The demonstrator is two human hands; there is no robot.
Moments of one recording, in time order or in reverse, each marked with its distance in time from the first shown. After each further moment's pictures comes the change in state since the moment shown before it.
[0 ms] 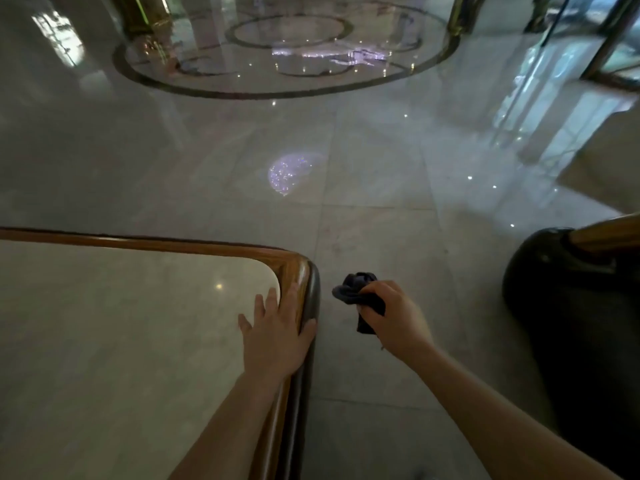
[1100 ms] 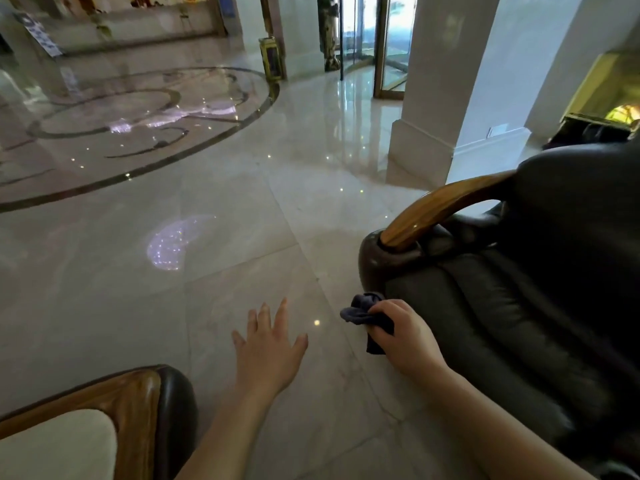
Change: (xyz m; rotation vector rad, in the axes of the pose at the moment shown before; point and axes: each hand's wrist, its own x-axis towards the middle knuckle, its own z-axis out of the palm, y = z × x) left_hand 0.057 0.402 0.035 0.047 -0.064 0.416; right_hand -0.070 0.219 -0.321 -0.086 0.383 0.307
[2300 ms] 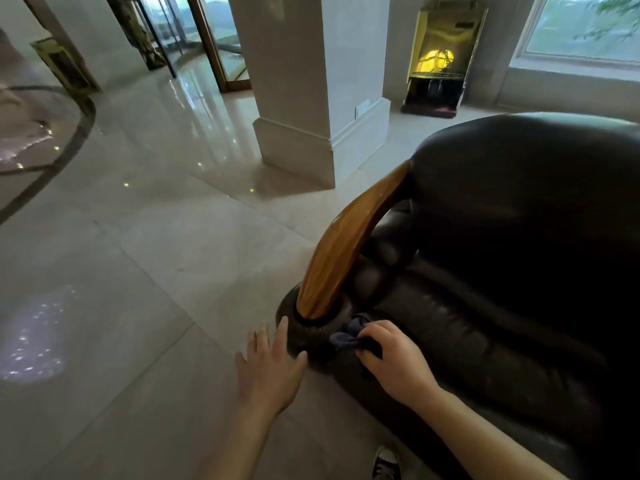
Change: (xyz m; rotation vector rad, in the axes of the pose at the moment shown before) left_hand 0.424 0.235 0.092 0.083 -0.203 0.460; right_hand 0.312 0.212 -0.048 -0.007 0.161 0.377
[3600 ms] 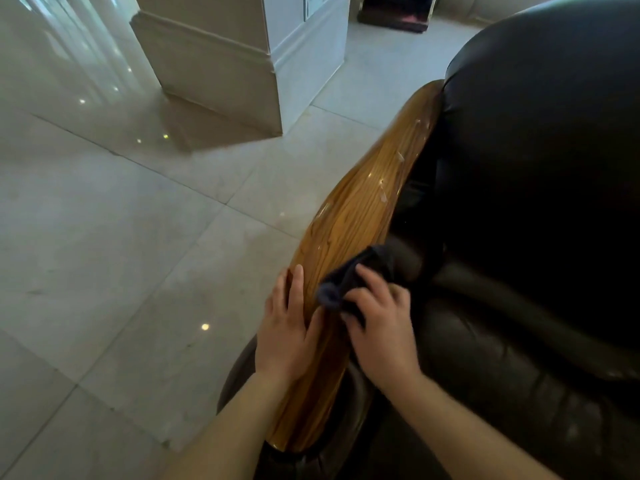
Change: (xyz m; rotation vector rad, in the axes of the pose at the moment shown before) left_hand 0.430 0.036 0.218 -0.438 0.016 0.382; right_hand 0.362 0.160 0.149 -0.233 0.314 0.229
